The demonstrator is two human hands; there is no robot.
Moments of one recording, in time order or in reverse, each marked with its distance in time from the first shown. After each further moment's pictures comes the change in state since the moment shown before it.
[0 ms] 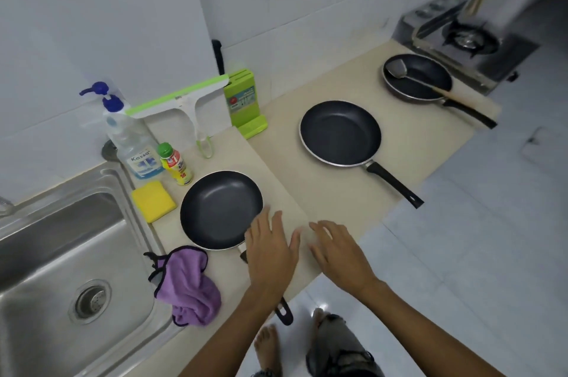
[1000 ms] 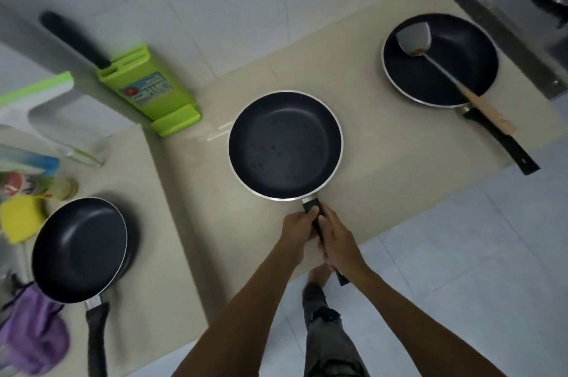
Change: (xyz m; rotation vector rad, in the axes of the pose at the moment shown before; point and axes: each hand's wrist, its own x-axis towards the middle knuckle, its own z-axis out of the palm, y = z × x) left_hand 0.198 0.249 0.255 -1.099 -0.463 -1.173; right_hand 0.148 0.321 -0.031 0.846 -0.412 0.528
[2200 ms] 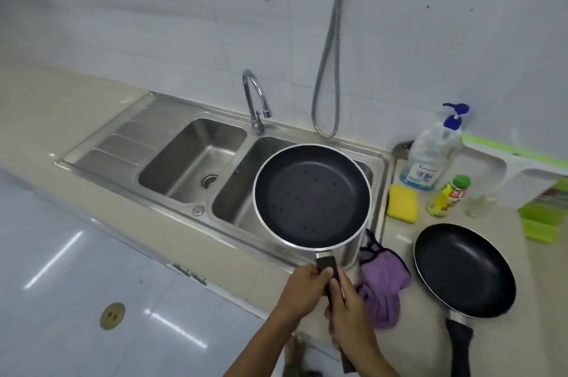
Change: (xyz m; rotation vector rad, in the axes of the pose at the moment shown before) left_hand -0.257 -0.144 -0.649 -0.037 0.466 0.415; right_hand -0.261 -0.169 0.588 -0.301 -0.418 -0.540
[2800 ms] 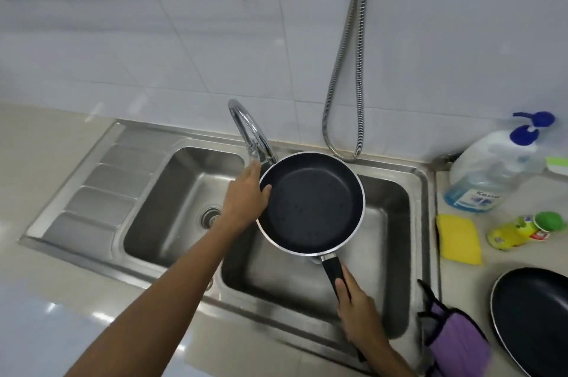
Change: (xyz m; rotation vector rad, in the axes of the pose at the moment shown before) left_hand 0.280 0.109 -0.245 0.870 0.315 0.337; right_hand 0.182 -0.025 0.084 -0.110 0.011 0.193
